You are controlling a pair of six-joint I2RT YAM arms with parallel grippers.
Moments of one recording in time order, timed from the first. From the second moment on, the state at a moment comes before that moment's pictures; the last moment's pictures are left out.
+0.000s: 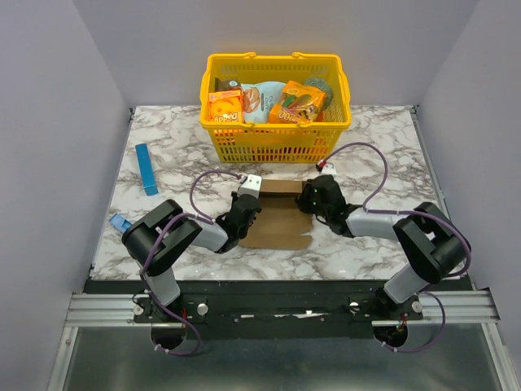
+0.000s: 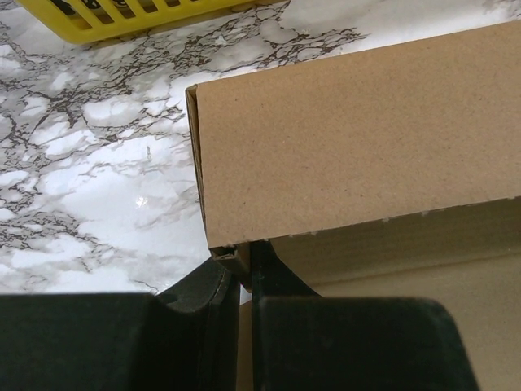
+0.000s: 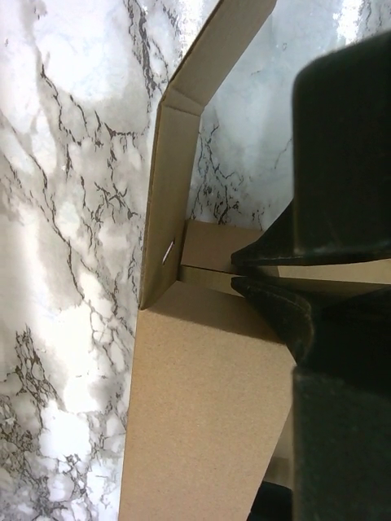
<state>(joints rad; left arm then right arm) -0.79 1.73 0.56 0.72 -0.57 -0.16 0.62 1.60 0.65 0.38 0.16 0.58</state>
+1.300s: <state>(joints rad) -0.75 1.70 0.60 0.66 -0.57 -0.11 0.48 1.07 0.69 -0.04 0.04 0.46</state>
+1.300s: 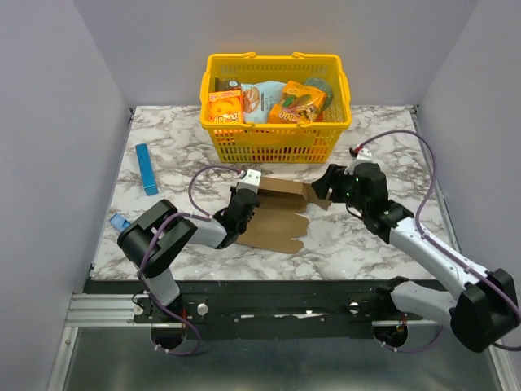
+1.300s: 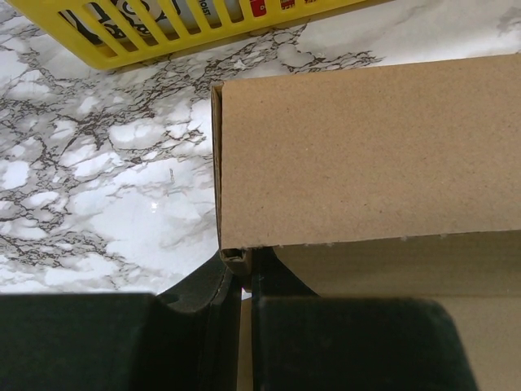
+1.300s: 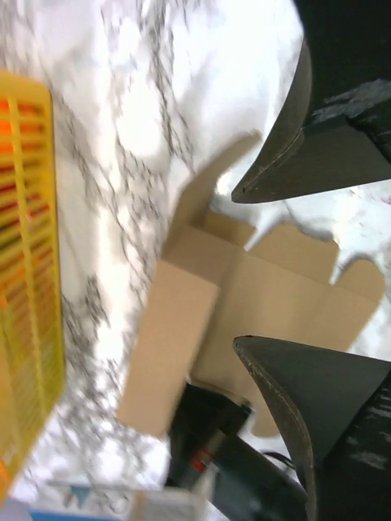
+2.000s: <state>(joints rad) -0.75 1.69 0.60 0.65 -0.57 -0.11 0.28 1.54 0.62 0.30 -0.27 0.61</state>
